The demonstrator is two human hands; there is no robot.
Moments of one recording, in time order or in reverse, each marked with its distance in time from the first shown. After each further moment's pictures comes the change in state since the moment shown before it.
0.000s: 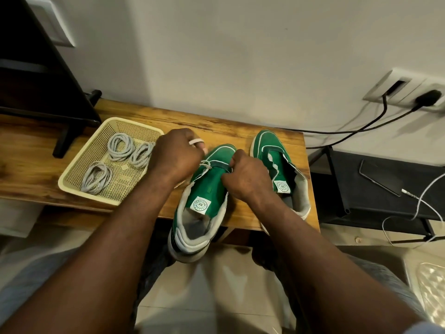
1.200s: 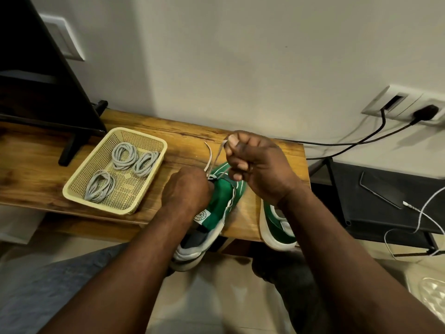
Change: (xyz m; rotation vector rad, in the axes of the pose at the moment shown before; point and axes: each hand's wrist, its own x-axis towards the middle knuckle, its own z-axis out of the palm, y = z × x) left_hand -0.018 -0.014 0.042 0.475 -0.075 -0.002; right_hand -0.015 -0.015 -0.064 1.237 -0.403 -0.376
